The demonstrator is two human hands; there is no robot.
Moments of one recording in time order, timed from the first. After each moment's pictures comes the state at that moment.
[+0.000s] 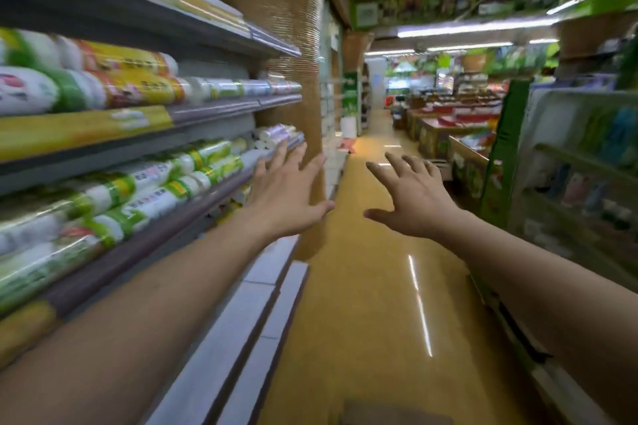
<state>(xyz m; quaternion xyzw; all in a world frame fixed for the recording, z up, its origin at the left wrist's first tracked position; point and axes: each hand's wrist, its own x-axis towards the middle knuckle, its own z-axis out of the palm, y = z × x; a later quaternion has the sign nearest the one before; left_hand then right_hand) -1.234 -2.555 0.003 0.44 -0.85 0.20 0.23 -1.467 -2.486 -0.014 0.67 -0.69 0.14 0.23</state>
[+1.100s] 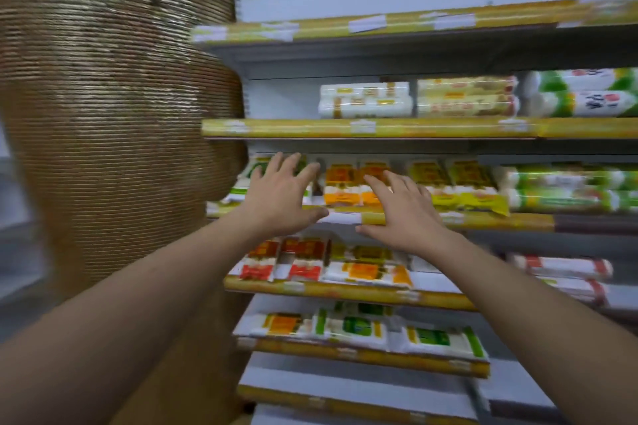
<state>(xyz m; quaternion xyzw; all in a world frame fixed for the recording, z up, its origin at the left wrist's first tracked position) -0.969 -1.855 0.019 0.89 -0.33 0.32 0.02 -1.055 -2.081 -0.013 0.96 -0.05 0.28 0.02</state>
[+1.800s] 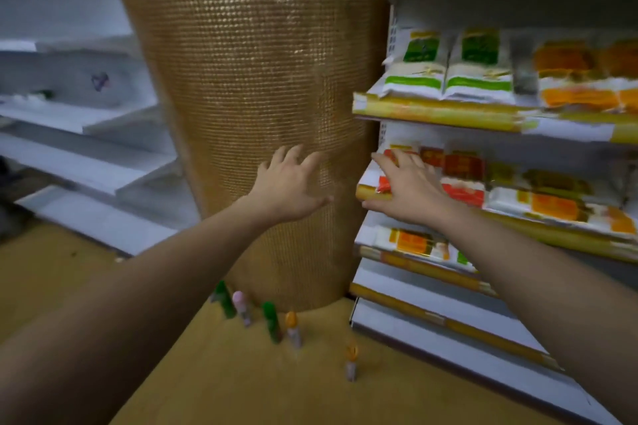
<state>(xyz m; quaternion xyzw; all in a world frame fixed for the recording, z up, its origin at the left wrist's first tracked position) -0.781 -1.574 -0.157 0.97 -0.17 0.15 0.03 -0.804 -1.814 -0.165 0.99 0.07 0.13 -0.06</state>
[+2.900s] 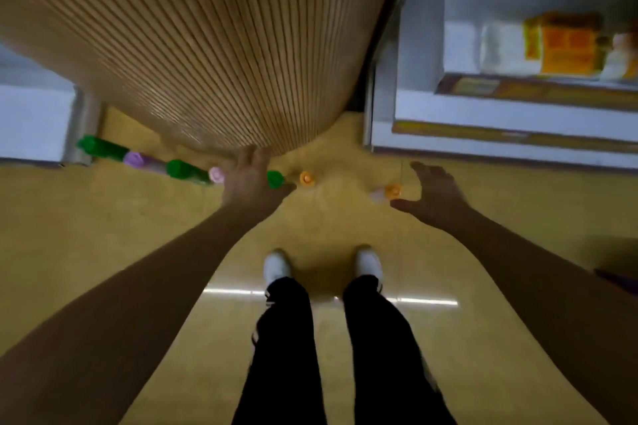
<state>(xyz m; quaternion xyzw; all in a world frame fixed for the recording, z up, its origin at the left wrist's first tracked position) -0.495 -1.379 -0.608 0.95 -0.14 -0.21 0.19 -0.635 -1.676 -0.595 0.90 -0.28 -0.28 -0.19</state>
